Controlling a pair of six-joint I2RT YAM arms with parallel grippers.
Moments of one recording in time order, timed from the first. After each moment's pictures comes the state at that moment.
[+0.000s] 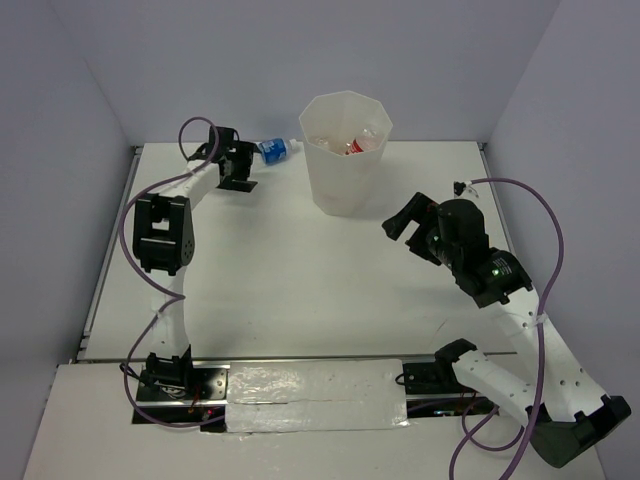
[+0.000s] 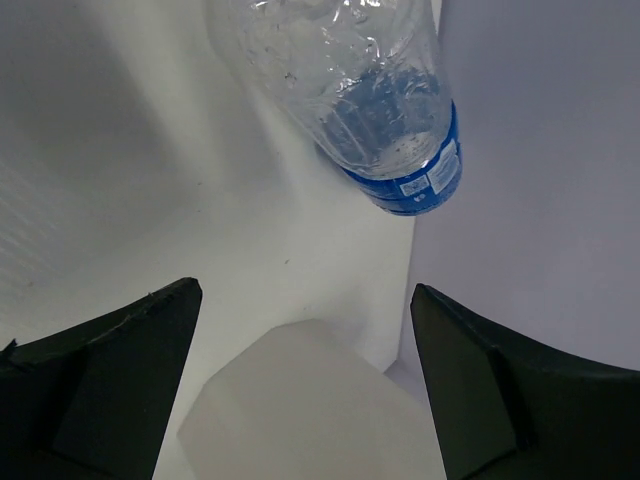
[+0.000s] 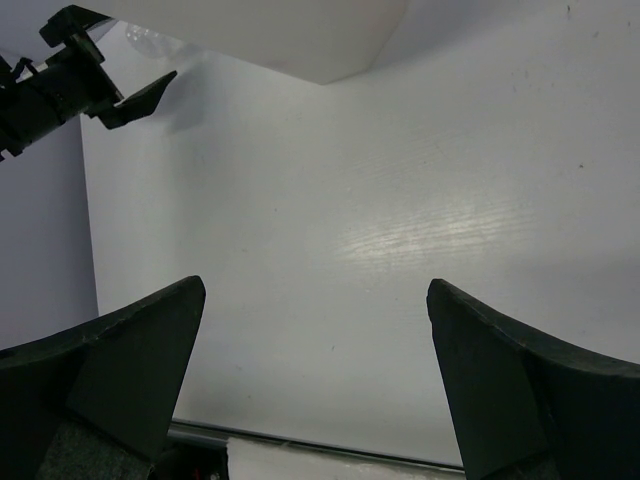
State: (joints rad) left arm -0.12 2.23 1.81 -0.37 0.05 -1.51; right arm 0.43 0.85 1.01 -0.70 0.14 0.84
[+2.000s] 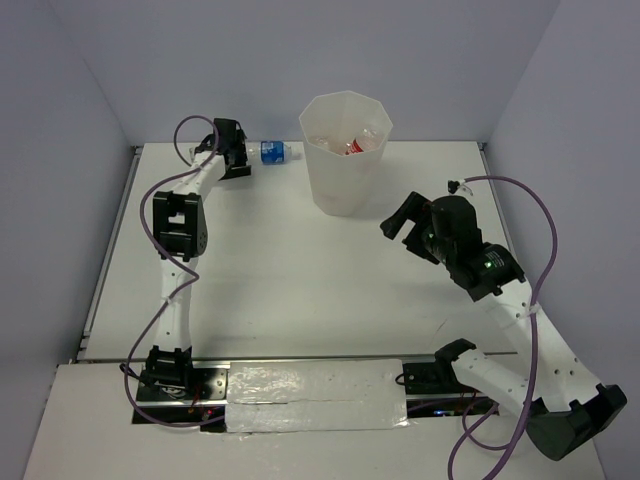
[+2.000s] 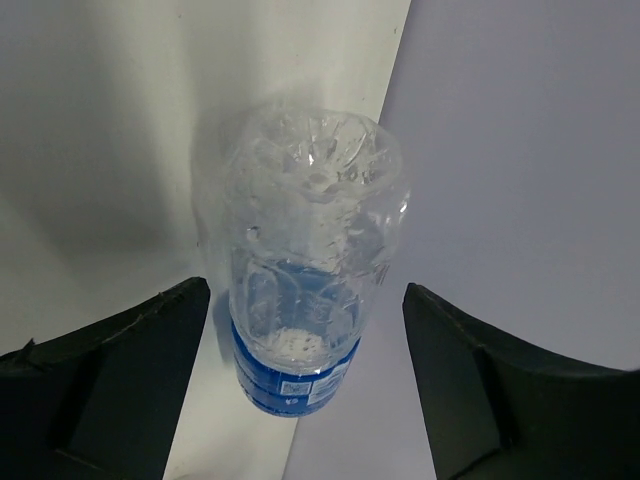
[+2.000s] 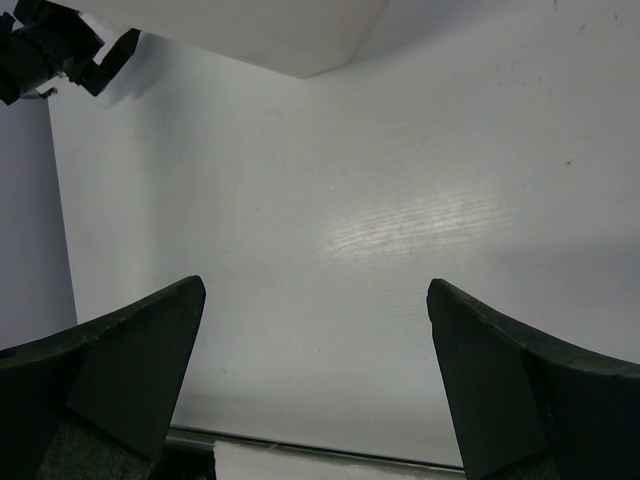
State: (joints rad) left arm -0.10 2.56 2.26 -0.47 -0.16 -1.82; right arm 0.43 0.89 1.01 -0.70 0.15 0.82
